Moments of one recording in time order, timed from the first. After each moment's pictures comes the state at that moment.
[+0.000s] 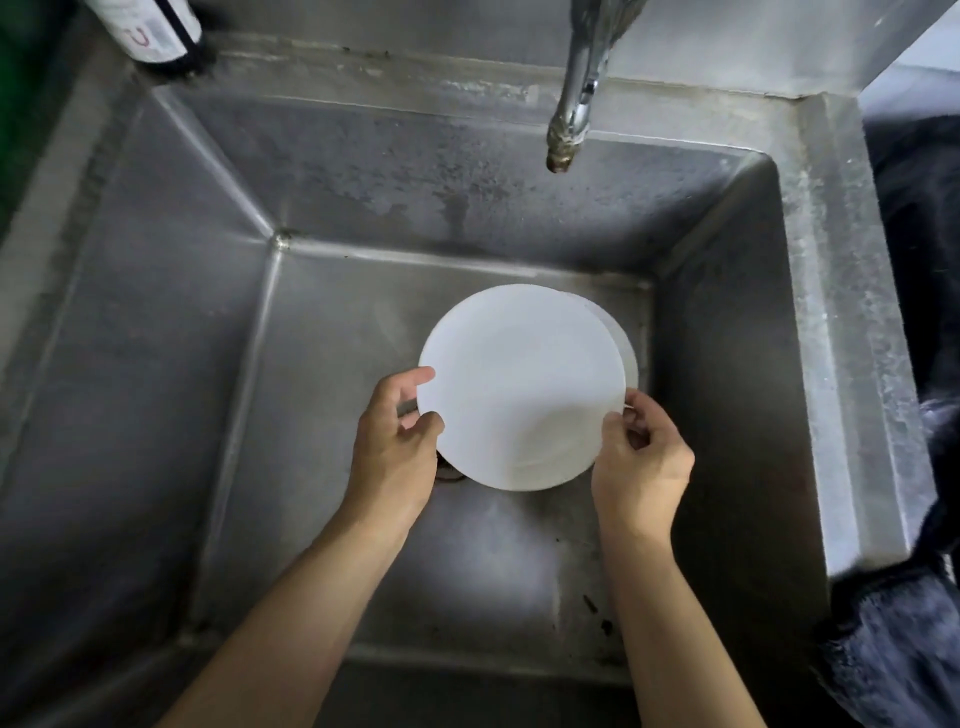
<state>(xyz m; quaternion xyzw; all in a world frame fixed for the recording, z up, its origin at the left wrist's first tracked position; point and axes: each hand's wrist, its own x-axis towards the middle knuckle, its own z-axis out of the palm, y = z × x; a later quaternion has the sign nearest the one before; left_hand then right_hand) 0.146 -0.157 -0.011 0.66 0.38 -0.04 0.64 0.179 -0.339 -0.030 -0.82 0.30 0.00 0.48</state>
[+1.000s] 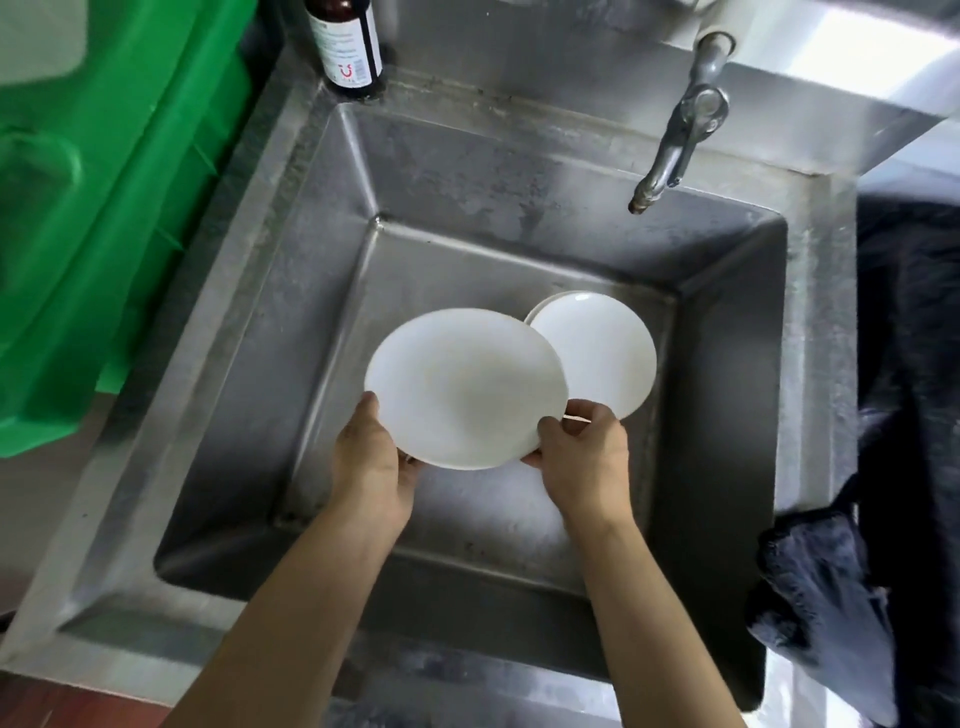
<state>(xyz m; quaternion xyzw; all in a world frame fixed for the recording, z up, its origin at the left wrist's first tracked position) 0.066 -0.101 0.070 0.33 0.62 0.05 0.71 0.116 -0.258 0.095 -0.80 0.24 0.23 0.50</state>
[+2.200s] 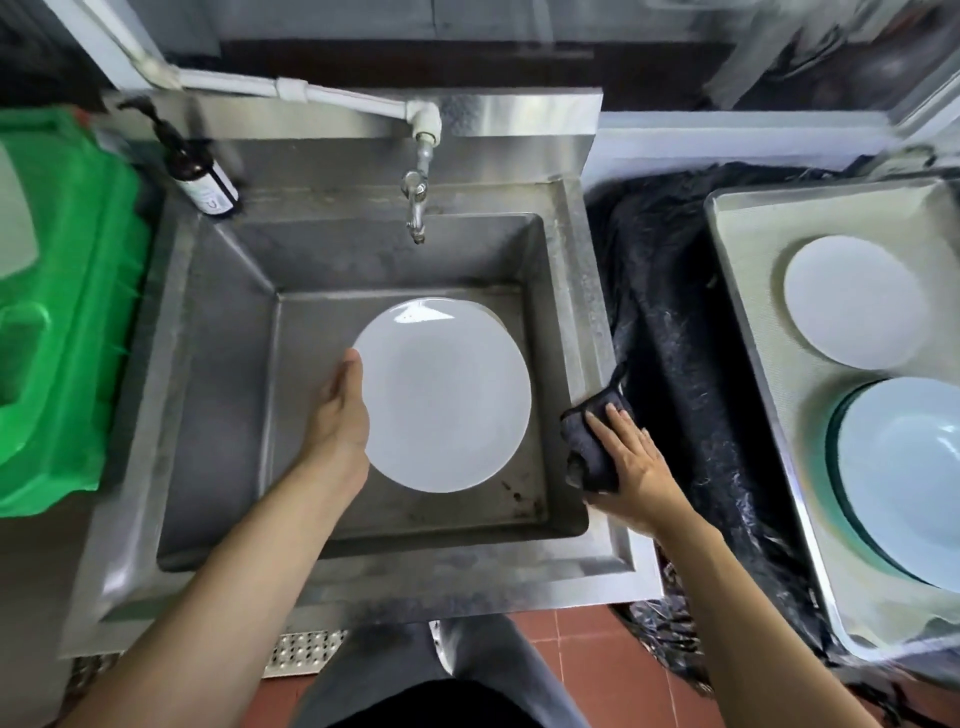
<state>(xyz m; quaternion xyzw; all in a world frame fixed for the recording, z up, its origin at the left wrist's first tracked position) 0.057 -0.204 0.211 0.61 0.45 -0.02 0.65 0.034 -0.543 0.115 -0.95 -0.07 0.23 0.18</state>
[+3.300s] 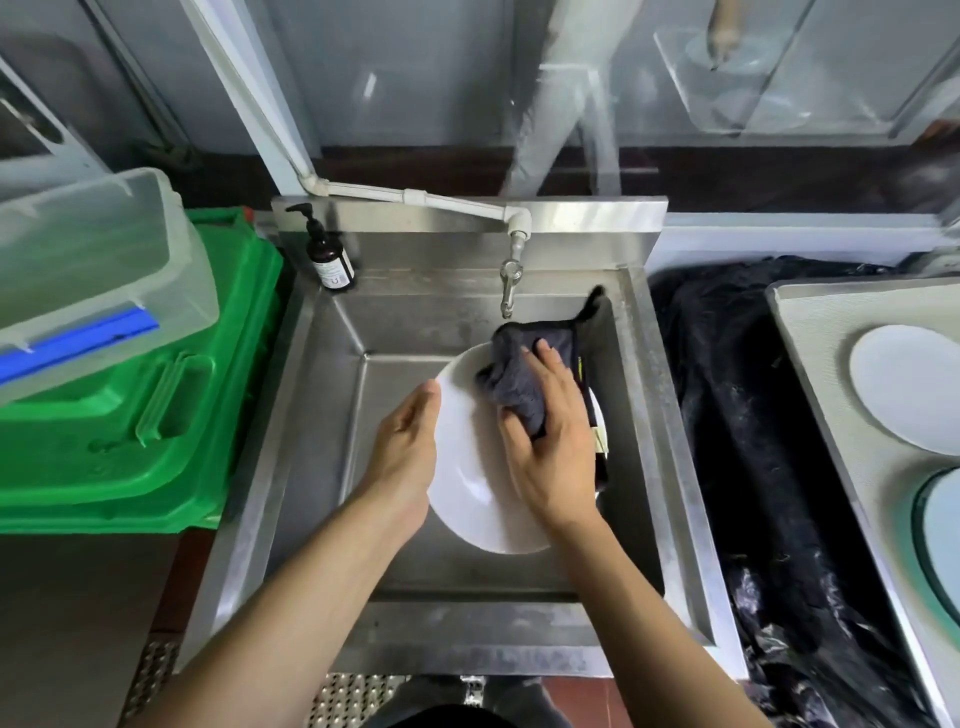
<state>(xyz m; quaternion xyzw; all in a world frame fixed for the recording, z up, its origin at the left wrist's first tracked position) 0.041 -0.165 0.287 0.64 0.31 0.01 0.70 0.064 -0.306 0.256 -0.85 -0.10 -0.10 0.51</state>
